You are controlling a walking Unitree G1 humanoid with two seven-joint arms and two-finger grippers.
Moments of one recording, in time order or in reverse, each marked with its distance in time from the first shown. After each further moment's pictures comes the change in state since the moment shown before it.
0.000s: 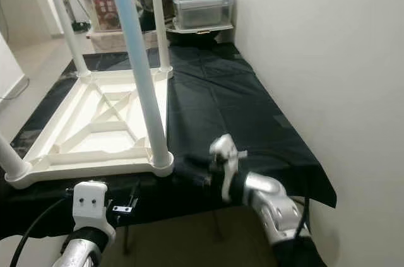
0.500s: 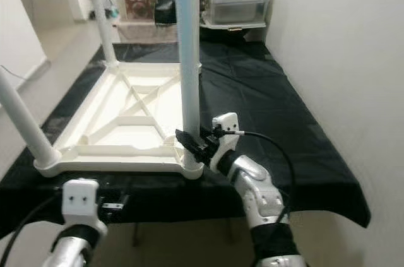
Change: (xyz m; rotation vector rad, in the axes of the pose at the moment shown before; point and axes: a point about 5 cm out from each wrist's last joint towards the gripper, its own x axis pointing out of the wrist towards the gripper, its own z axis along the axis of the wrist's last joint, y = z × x) left arm -0.001 0.003 0.000 -0.003 -0.003 0.016; right arm 0.015 -0.011 0.014 0.008 -0.140 -0.218
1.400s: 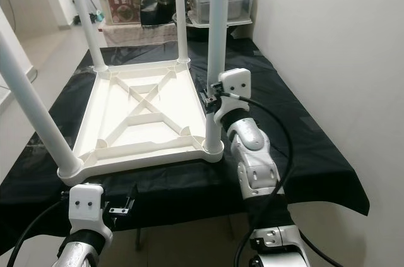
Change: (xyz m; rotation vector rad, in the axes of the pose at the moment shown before) left arm -0.001 -0.002 -0.001 -0.001 0.006 -0.013; right arm 0.029 0.003 0.072 -0.397 -0.204 -0.391
